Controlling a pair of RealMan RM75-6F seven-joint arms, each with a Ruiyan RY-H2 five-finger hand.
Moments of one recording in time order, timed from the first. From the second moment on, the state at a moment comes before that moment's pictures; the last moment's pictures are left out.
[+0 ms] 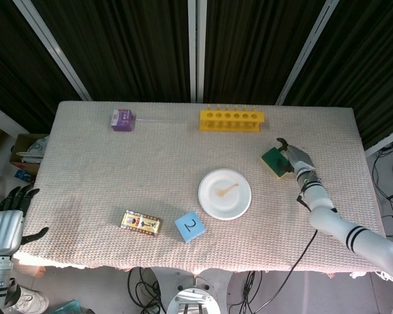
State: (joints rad) left arm -0.04 -1.21 -0.04 -1.55 1.46 1.51 0.07; right arm 0.80 -1.46 0.30 -1.18 -0.52 0.52 -0.12
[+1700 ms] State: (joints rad) left arm 0.01 -1.25 -0.02 -1.47 1.48 1.54 -0.01; right arm 0.92 -1.62 0.15 -1.16 -0.51 0.85 -0.71
